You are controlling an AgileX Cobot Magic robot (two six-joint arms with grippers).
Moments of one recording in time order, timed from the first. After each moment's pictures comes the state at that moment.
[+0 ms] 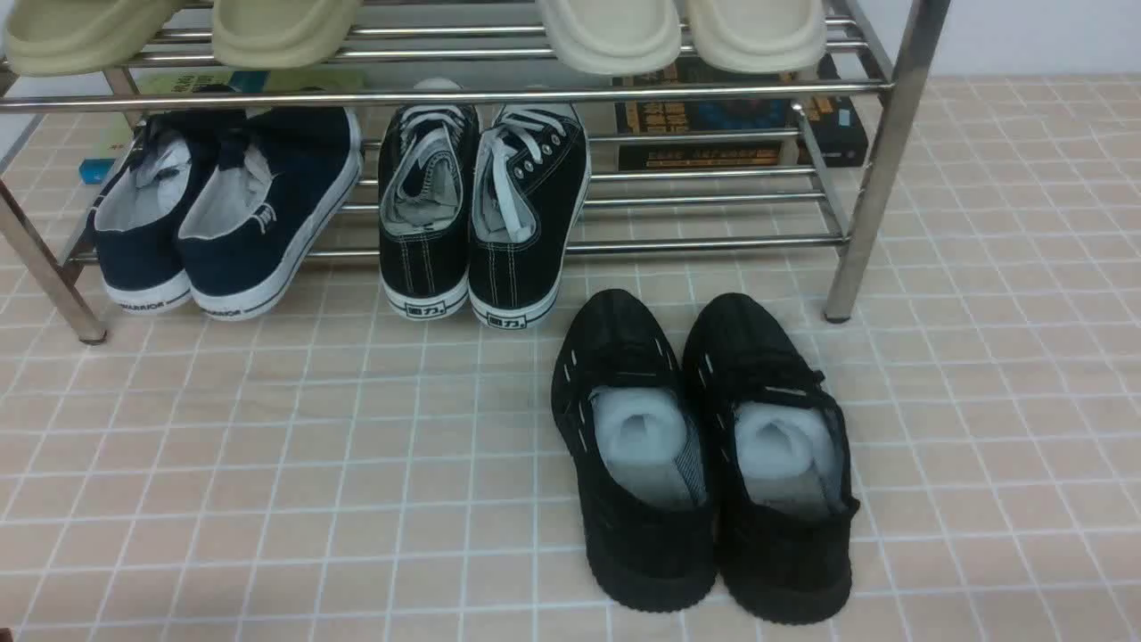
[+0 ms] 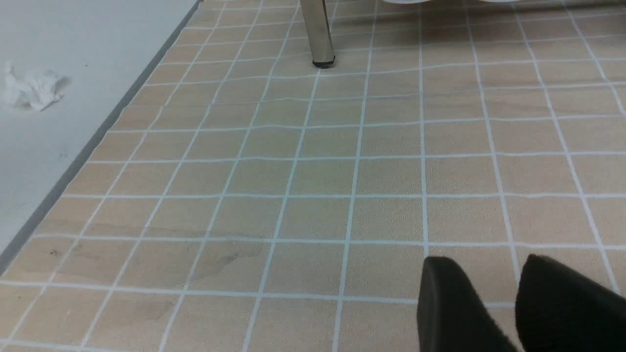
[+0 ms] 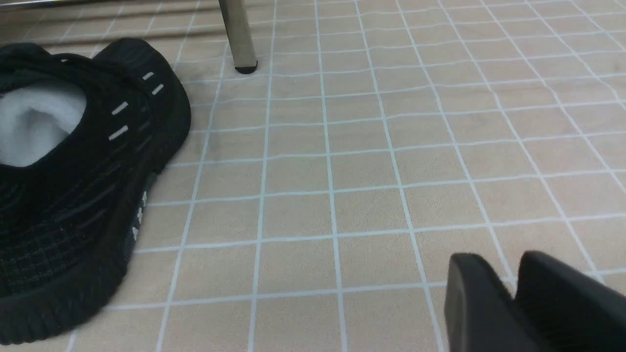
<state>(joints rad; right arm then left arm) -0.02 -0.01 0.01 0.07 0.40 0.04 0.05 -0.01 0.02 0.33 0.39 -0.17</state>
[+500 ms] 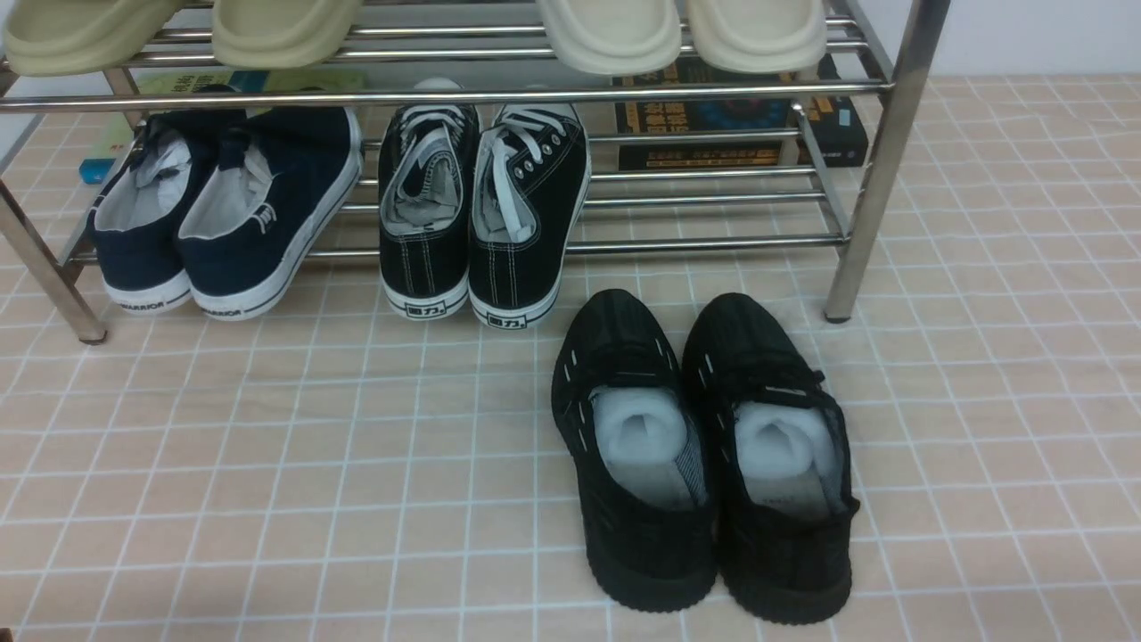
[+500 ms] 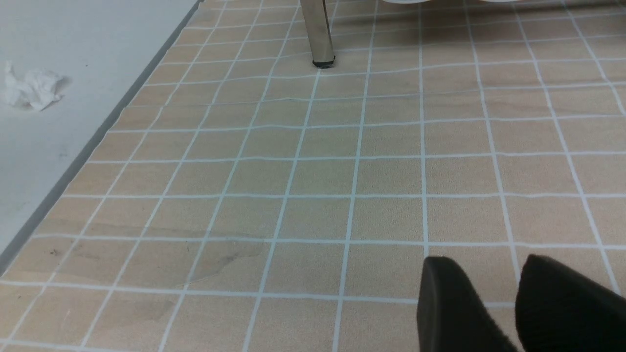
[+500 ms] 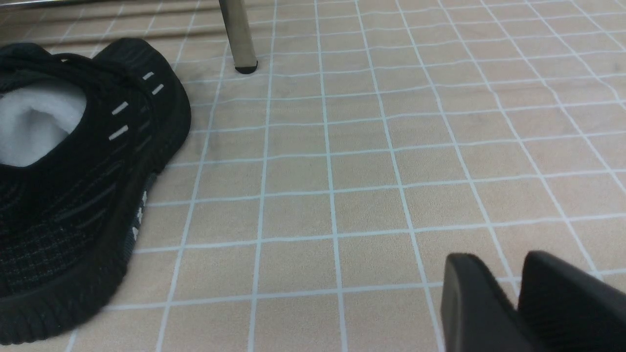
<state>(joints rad) -0.02 -0.01 0.01 0.07 0.40 0.04 0.05 -0.01 0.02 0.33 0.39 -0.17</state>
